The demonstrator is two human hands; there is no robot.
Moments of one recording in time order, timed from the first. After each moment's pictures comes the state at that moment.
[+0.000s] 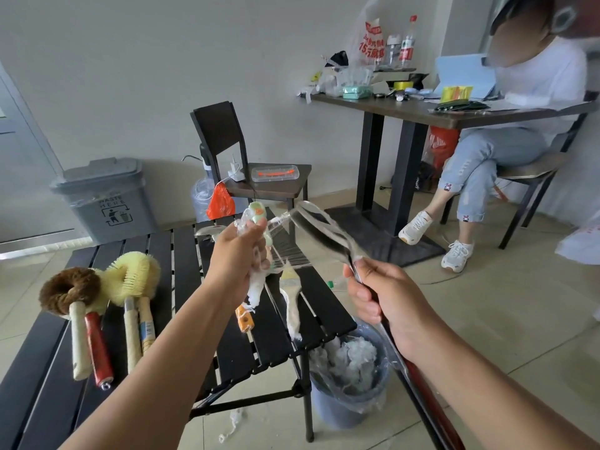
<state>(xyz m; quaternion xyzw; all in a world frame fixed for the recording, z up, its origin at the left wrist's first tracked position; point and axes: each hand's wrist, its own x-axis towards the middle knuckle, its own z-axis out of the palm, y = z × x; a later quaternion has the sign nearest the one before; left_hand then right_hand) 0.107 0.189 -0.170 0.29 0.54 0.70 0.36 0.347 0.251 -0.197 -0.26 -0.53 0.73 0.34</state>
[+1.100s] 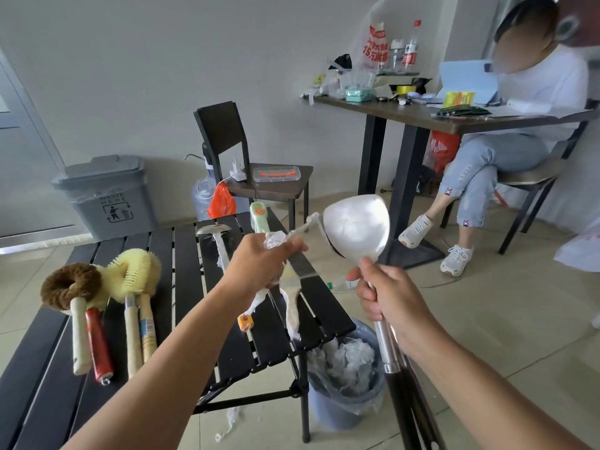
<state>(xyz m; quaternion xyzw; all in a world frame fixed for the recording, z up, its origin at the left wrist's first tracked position) 0.125 0.181 -0.171 0.44 0.64 0.54 0.33 0.348 0.267 -0.213 -0.35 -0.59 0.63 0.36</state>
